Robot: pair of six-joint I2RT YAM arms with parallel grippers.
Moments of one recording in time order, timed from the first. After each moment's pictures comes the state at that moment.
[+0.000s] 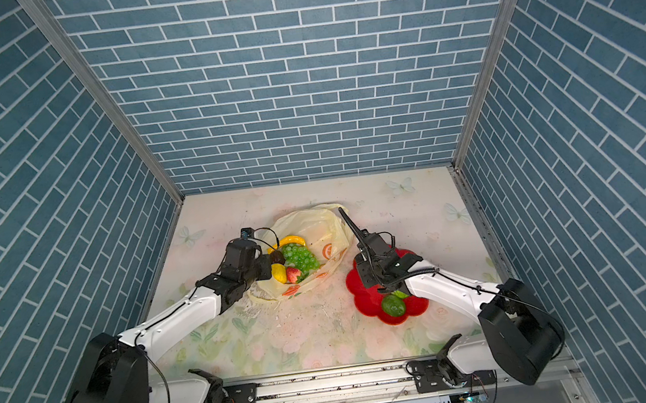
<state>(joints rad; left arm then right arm) -0.45 1.34 0.71 -0.13 -0.21 -0.32 0.69 1.35 0.74 -0.34 0.11 0.27</state>
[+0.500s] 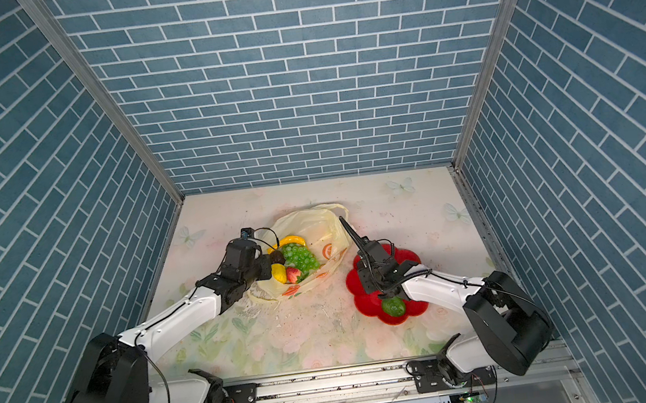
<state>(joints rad) -0.45 1.34 0.71 -0.13 -0.21 -0.32 0.69 1.39 0.65 -0.21 0.13 0.26</state>
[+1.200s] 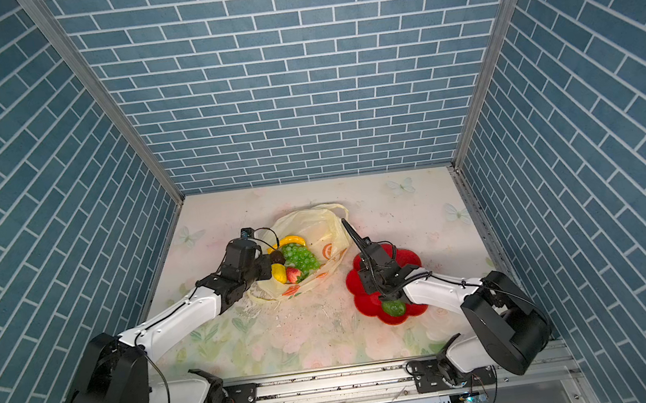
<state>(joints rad) -0.45 1.34 0.71 -0.13 -0.21 -0.32 0.69 1.40 0.60 -0.12 0.17 0.25</state>
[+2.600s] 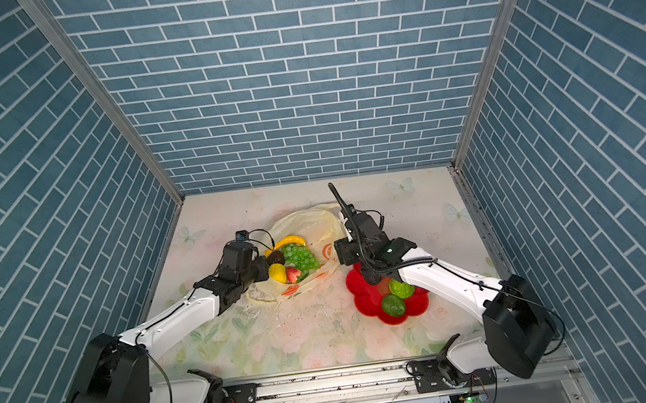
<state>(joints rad) -0.40 1.34 0.67 -0.12 -0.20 -0.39 0.77 1.42 1.01 -0.30 0.09 0.32</state>
